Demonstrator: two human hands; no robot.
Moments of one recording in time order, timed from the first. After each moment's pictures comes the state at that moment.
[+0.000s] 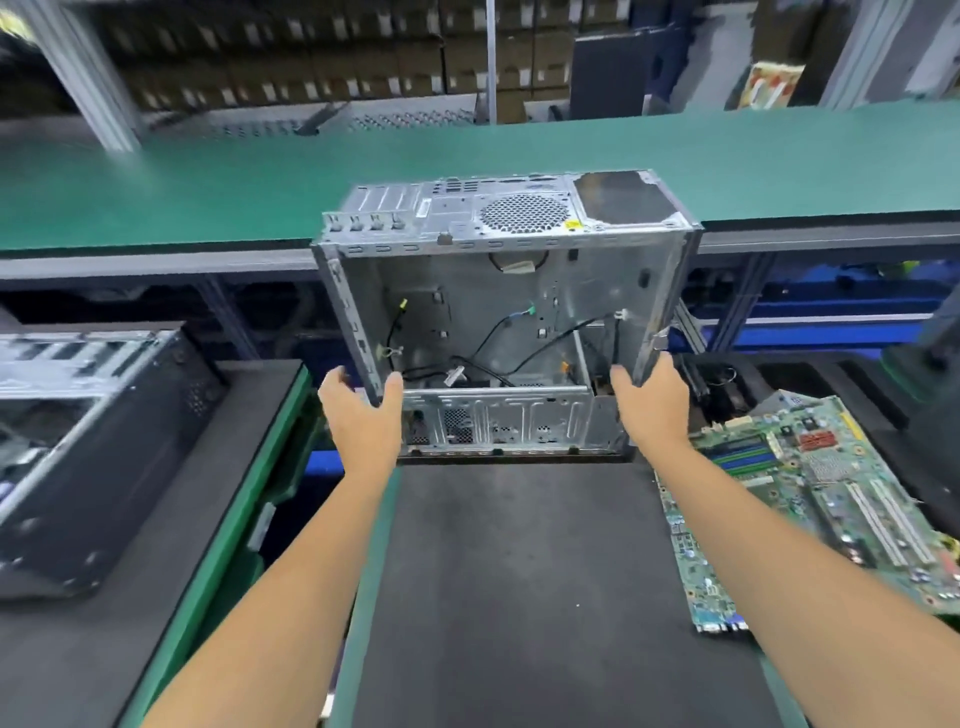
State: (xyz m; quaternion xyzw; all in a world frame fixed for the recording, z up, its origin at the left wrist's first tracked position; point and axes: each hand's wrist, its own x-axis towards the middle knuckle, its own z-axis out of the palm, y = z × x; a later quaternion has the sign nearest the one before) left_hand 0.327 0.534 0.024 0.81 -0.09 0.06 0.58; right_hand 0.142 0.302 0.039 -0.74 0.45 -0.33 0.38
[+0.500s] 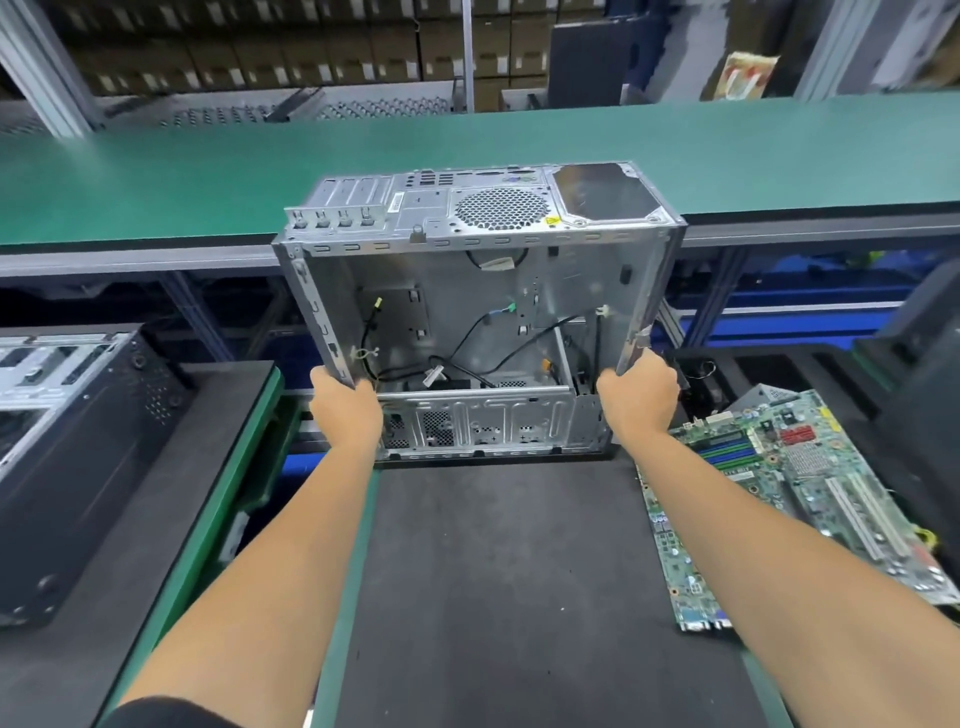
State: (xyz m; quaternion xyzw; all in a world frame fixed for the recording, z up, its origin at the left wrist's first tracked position) left_hand 0.350 0.505 0.032 0.85 0.00 0.04 0.52; right_hand 0.155 0.295 0.042 -0.73 0.53 -0.33 0.28
